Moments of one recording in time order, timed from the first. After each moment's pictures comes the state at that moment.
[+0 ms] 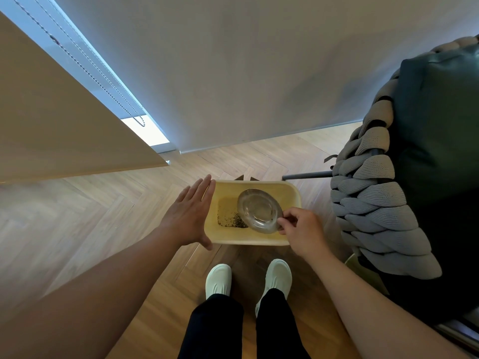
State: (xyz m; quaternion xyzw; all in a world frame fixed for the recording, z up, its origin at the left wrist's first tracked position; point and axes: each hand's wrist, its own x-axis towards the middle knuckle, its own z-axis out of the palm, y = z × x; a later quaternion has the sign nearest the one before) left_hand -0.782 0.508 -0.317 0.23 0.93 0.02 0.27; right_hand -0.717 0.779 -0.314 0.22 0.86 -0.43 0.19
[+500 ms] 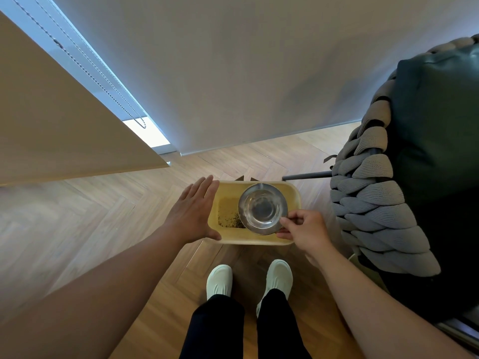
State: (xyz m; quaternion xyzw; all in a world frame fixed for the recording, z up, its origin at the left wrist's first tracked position) left_hand -0.782 0.517 -0.310 0.21 0.95 0.07 0.24; right_hand -0.716 0.779 -0.305 0.38 0.69 -0.58 0.21
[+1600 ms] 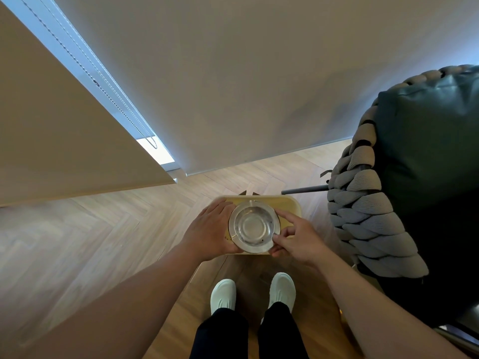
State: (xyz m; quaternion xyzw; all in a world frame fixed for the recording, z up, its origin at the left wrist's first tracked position) left_hand -0.769 0.526 -0.277 0.24 0.92 0.24 0.20; right_hand -0.720 0.761 -0.257 0.25 0.70 -0.59 0.31
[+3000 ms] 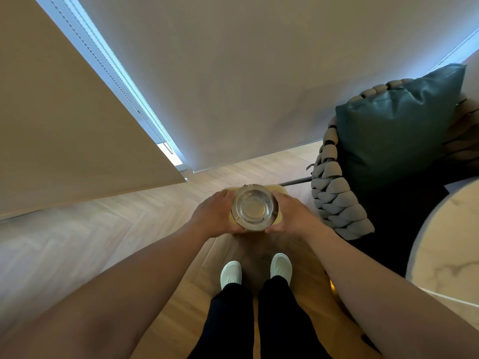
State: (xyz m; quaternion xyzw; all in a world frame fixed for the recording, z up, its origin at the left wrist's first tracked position) left_hand -0.751 0.521 -0.143 0.21 0.92 0.24 0.25; right_hand -0.710 0.752 -0.152 0.00 0.92 -0.29 0.27
